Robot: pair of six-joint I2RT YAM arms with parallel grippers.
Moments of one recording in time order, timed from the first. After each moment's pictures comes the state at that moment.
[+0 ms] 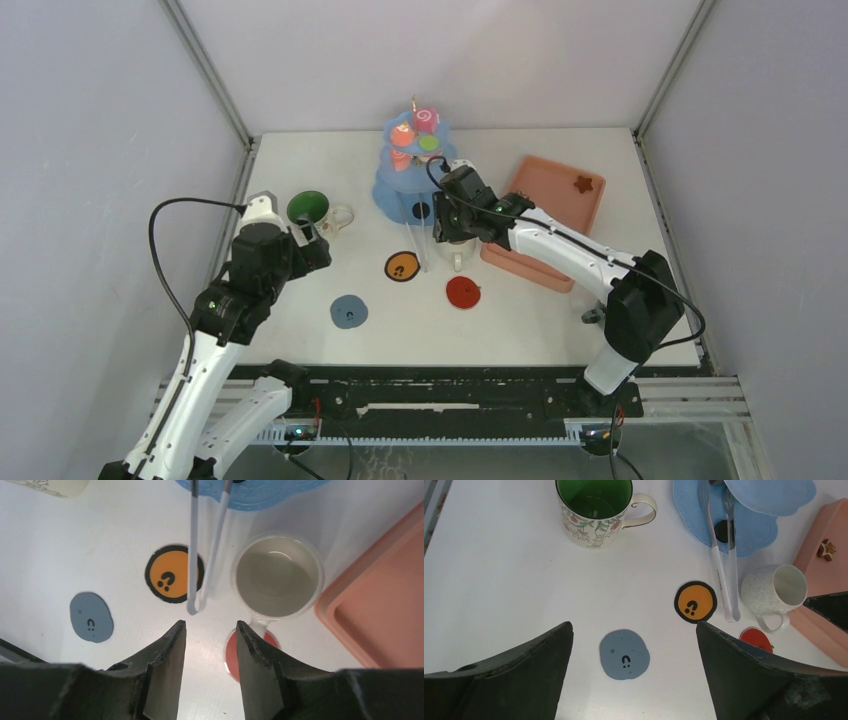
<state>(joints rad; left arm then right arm) -0.34 0.71 0.94 -0.77 -0.31 -0.47 0.74 1.65 1.38 -0.56 0.11 0.47</state>
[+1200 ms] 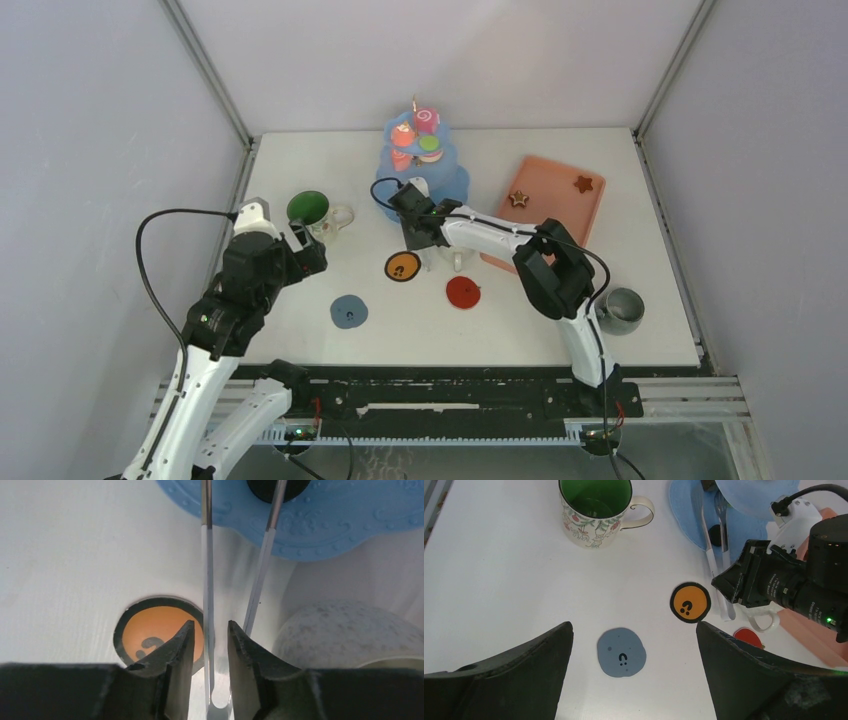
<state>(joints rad) -0.34 0.65 0.93 -0.80 -0.31 -0.50 0.84 2.13 1.66 -0.52 0.25 0.46</state>
